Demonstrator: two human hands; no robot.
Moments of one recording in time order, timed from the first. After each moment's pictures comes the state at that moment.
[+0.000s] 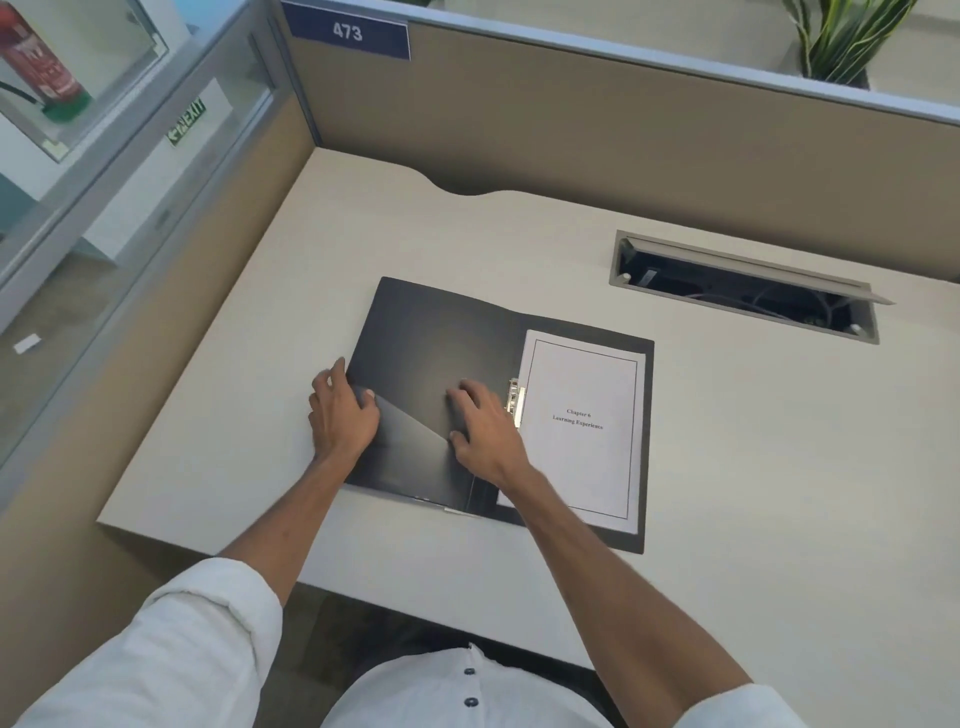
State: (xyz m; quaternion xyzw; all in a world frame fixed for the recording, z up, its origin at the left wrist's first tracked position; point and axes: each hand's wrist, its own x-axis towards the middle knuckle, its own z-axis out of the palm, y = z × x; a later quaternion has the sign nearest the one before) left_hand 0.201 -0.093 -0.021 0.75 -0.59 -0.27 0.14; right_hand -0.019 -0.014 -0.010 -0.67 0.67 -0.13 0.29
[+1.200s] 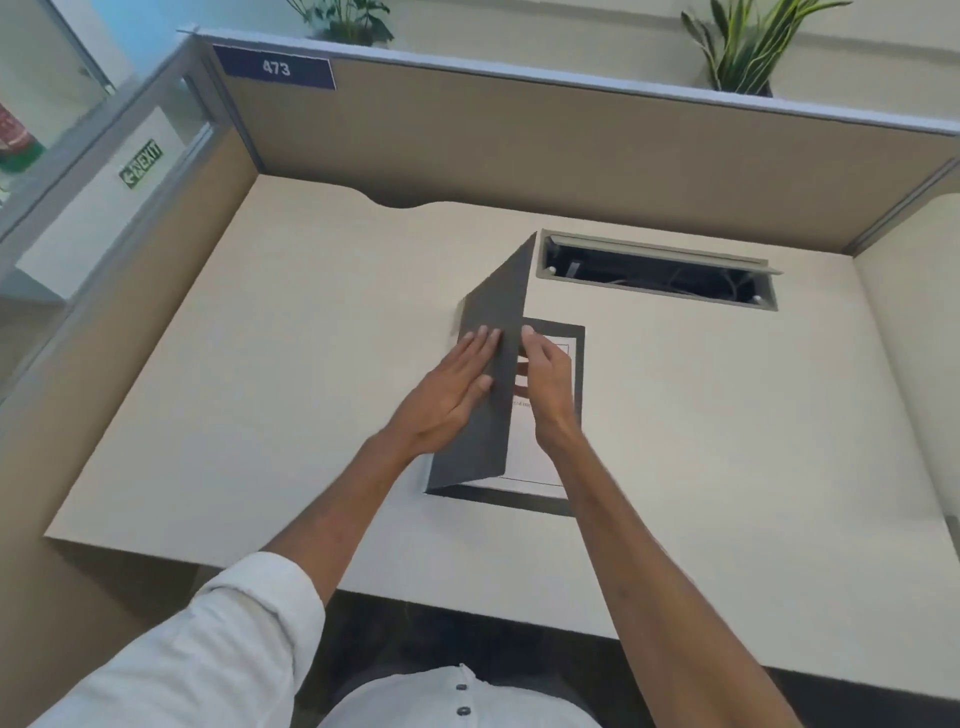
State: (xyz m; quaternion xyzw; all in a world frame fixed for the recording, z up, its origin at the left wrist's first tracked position) left_hand 0.028 -0.011 0.075 0.35 -0.86 -0.35 0.13; right_hand -0.139 0.047 0.114 -0.25 0.63 -0.57 0.46
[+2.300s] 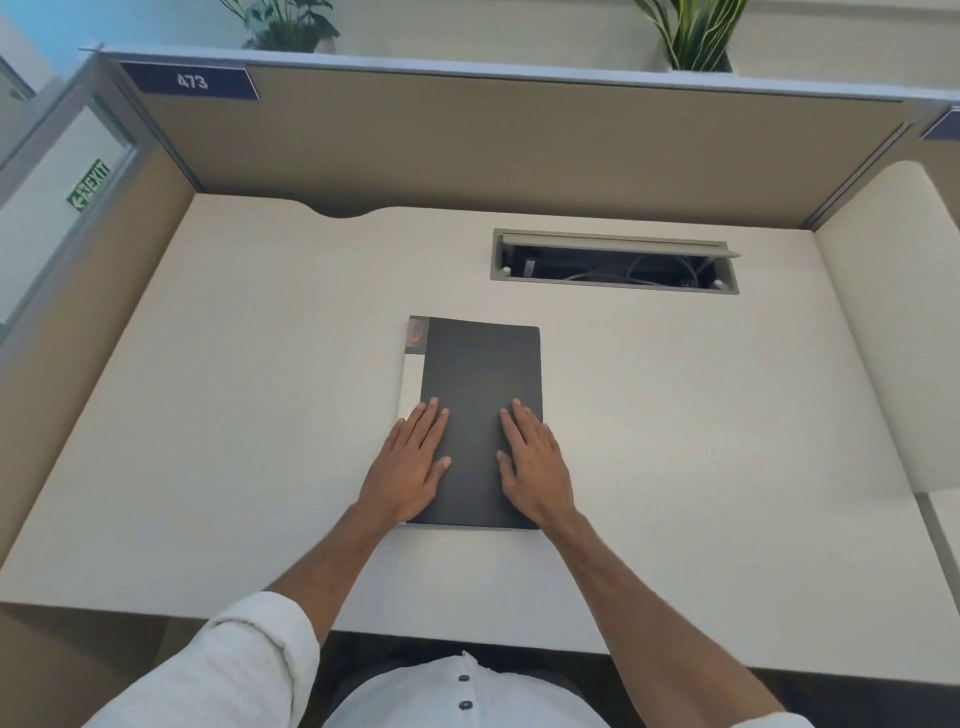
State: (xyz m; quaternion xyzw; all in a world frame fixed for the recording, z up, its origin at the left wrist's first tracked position) left_hand 0.023 0.020 -0.046 0.40 -0.90 -0.17 -0.02; right_hand -0.203 0.126 -0.047 -0.60 0.77 -0.15 0.15
